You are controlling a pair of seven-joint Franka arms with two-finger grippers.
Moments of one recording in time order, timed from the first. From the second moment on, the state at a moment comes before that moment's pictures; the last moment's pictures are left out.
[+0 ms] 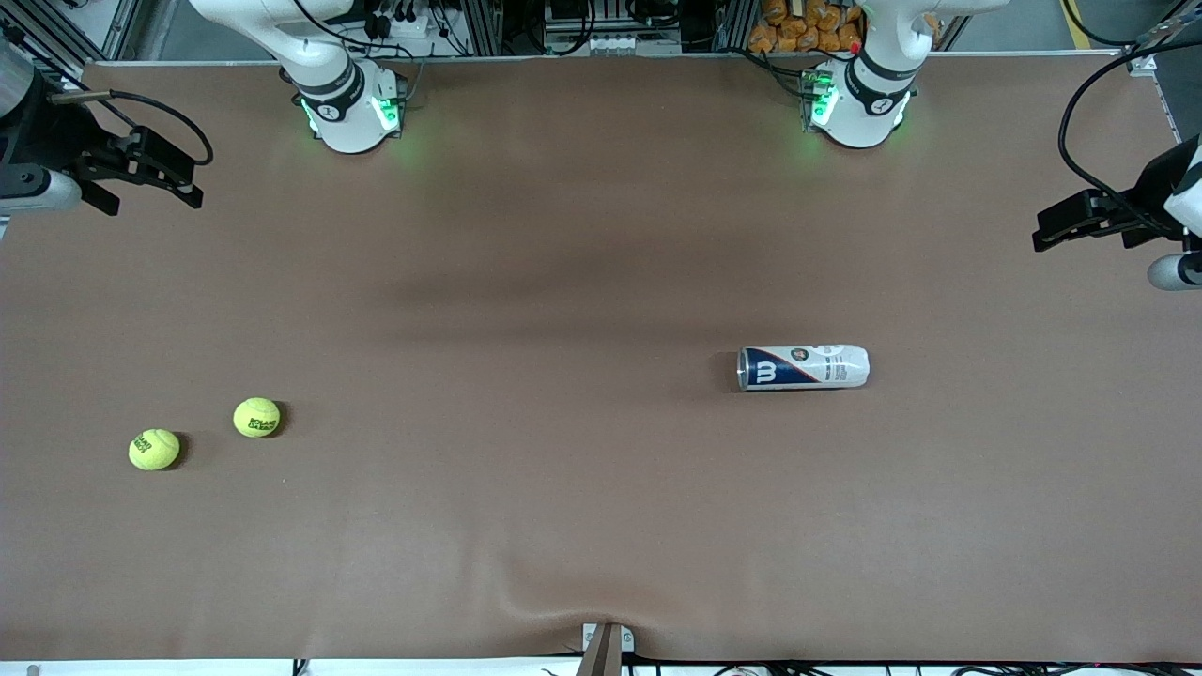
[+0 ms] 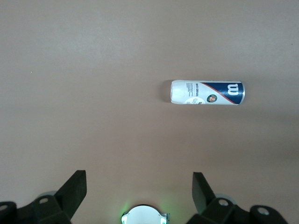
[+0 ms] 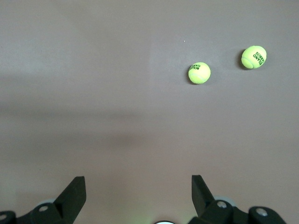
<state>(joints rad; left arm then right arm) -0.07 0.15 0.01 -1.31 0.01 1.32 -0.08 0.08 -0.09 0.01 -1.57 0.06 1.46 0.04</state>
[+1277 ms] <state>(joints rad) -0.36 0.41 -0.02 -1.33 0.22 1.33 0.31 0.07 -0.08 0.00 -1.57 0.03 1.44 0.04</state>
